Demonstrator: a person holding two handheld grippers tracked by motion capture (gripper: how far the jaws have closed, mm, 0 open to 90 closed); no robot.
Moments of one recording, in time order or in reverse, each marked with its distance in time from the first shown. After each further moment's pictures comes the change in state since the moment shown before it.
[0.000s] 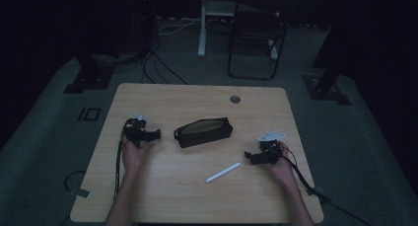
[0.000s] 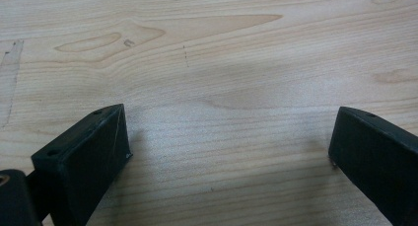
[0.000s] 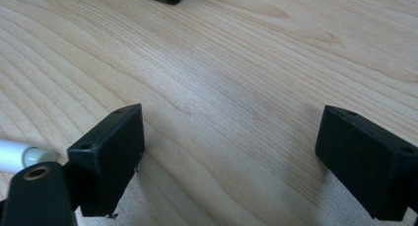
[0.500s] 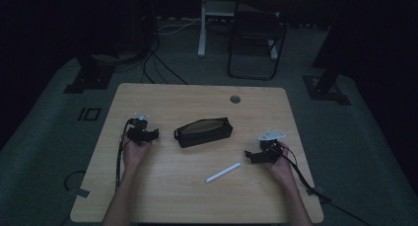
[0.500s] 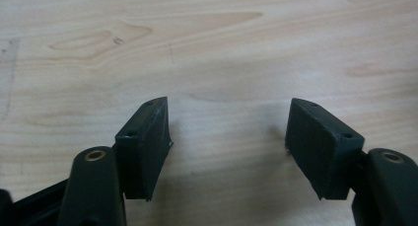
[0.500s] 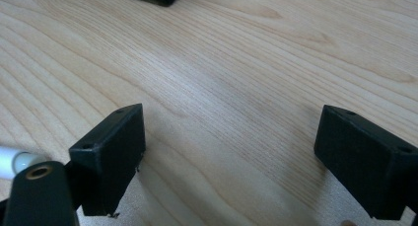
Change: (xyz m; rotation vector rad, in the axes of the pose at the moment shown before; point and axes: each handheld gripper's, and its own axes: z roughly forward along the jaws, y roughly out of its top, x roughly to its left) left arm -0.010 0.002 -0.012 0.032 -0.013 0.009; right arm -0.002 0.001 0.001 -0.003 -0.009 0.008
